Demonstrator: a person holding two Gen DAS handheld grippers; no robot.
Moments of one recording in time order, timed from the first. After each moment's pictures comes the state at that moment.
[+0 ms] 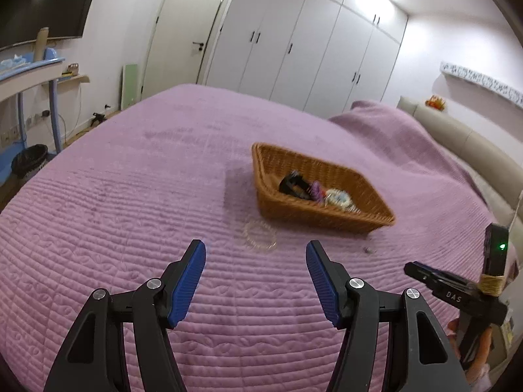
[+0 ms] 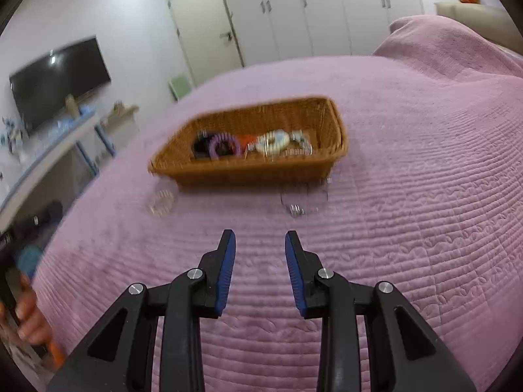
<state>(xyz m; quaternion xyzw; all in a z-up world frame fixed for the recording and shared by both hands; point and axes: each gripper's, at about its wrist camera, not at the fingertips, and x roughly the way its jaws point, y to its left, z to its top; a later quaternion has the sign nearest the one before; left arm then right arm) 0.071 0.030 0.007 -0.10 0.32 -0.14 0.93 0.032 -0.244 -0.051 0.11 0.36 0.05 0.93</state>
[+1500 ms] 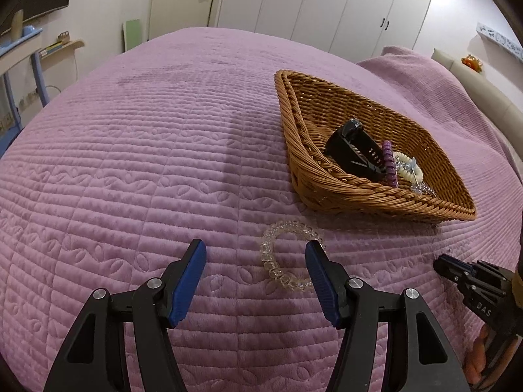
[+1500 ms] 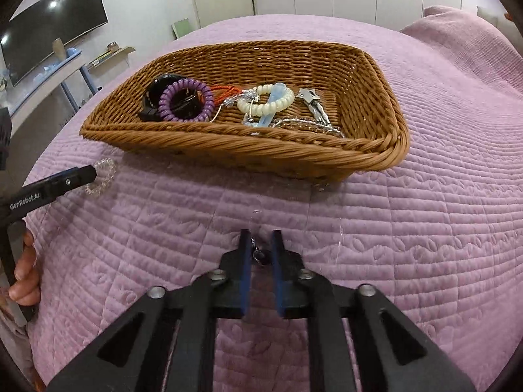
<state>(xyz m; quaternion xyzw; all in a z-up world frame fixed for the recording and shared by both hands) 0.208 -0.020 -0.067 -0.06 0.43 -0.11 0.89 0.138 -0.237 -0.102 0.05 0.45 0.08 0.89</state>
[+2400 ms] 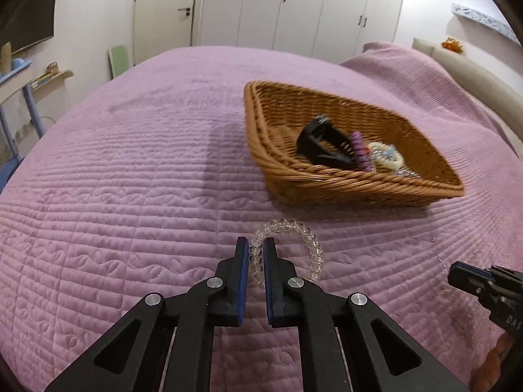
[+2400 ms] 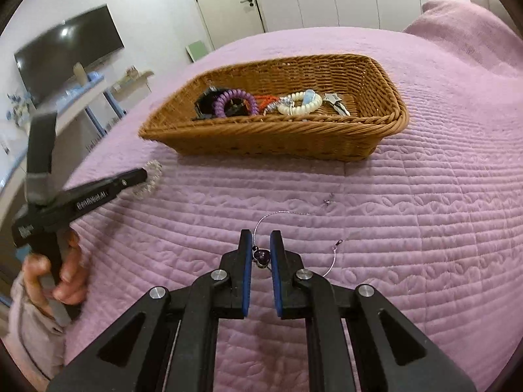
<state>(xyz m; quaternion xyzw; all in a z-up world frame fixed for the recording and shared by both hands) 0.174 -0.040 -0.057 -0.02 0.39 -0.13 0.91 0.083 -0.234 -0.083 0.13 0.40 0.13 0.90</state>
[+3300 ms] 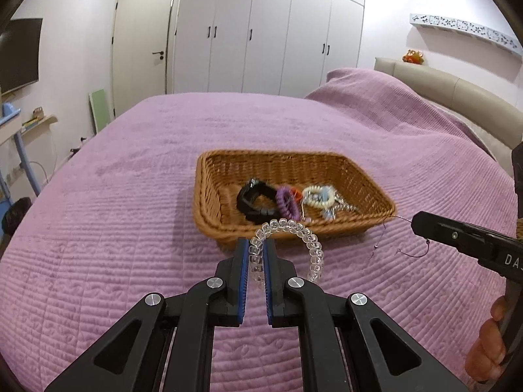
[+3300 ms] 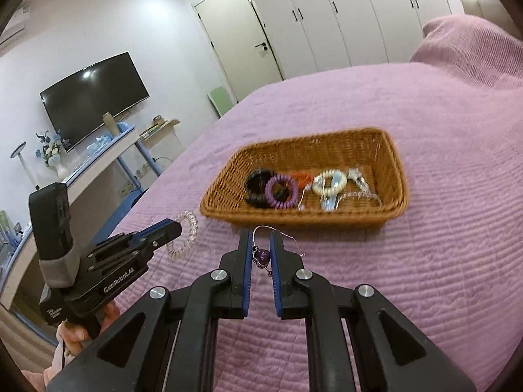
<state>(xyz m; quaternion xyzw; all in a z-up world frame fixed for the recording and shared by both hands) 0.127 -0.064 0.020 0.00 0.31 -0.18 0.93 0.070 -0.234 0.007 0.17 0.30 0.15 0.93</state>
